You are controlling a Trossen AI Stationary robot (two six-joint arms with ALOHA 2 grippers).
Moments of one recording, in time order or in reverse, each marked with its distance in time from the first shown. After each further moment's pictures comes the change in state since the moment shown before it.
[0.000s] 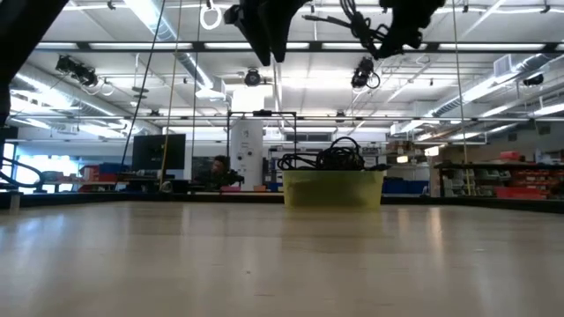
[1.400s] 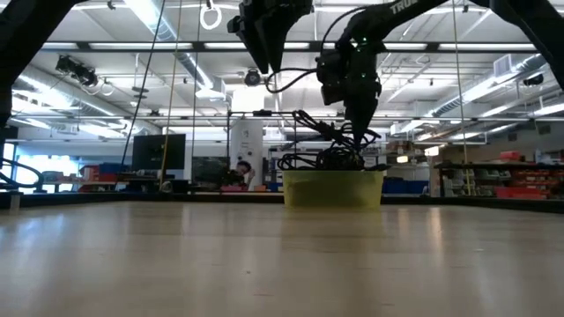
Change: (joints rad) left arm 0.082 0.000 0.000 -0.005 0.003 0.113; right arm -0.095 0.721 0.346 -0.263 0.061 -0.375
